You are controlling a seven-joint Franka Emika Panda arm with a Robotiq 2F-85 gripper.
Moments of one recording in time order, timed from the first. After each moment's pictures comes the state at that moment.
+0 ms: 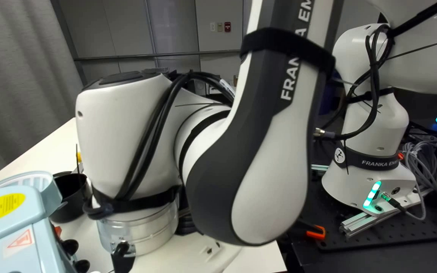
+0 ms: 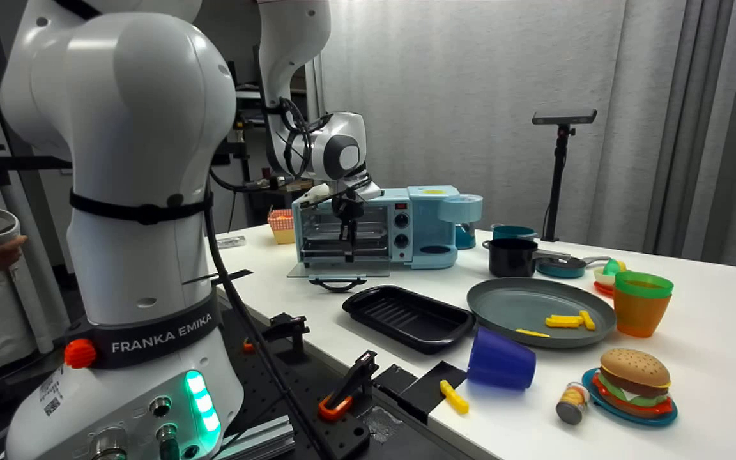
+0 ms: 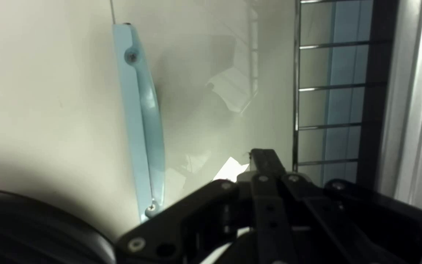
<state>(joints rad) 0.27 0.35 0.16 -2.42 0.10 2.91 1.22</state>
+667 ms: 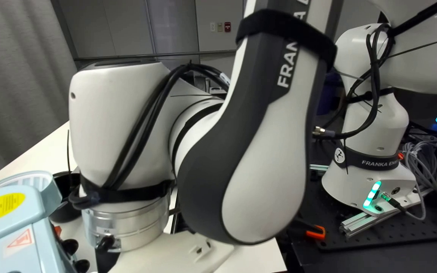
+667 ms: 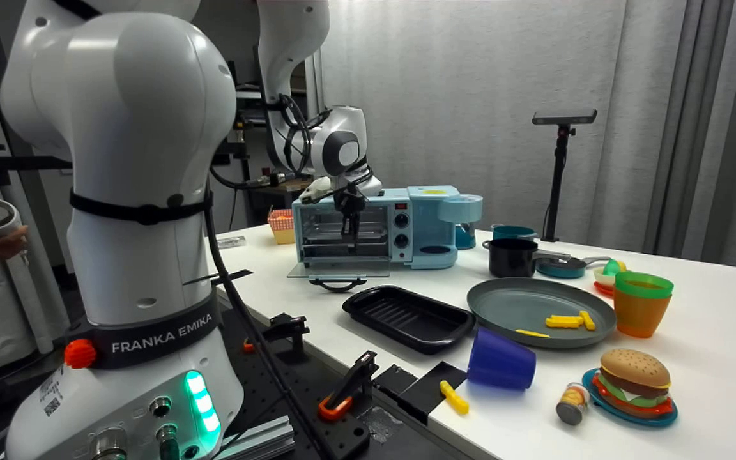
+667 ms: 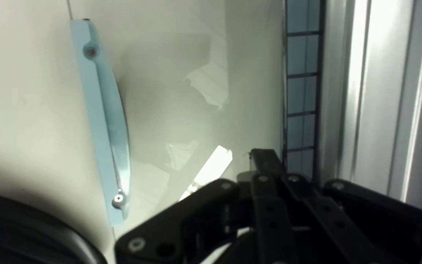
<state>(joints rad) 0.27 0.34 0.17 -2.41 0.13 2.96 1.21</state>
